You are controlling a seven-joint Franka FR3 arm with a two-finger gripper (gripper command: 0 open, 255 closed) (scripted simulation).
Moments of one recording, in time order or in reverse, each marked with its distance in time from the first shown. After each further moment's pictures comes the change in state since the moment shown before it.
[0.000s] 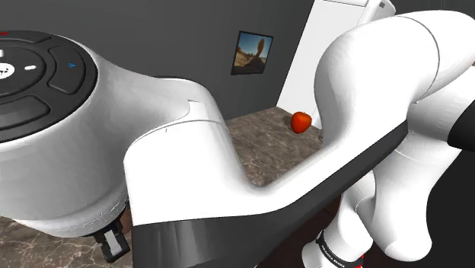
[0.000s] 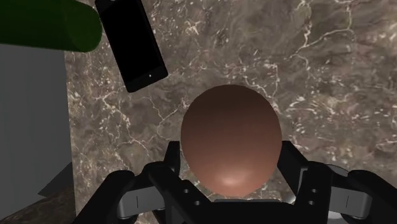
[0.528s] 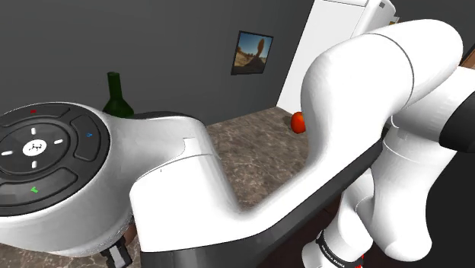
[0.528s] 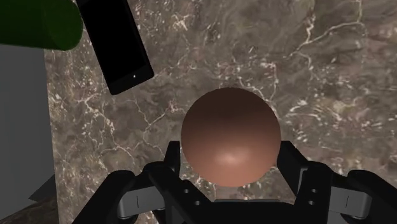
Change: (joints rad) arm 0.000 0.031 -0.008 -0.065 -0.033 0.084 0.047
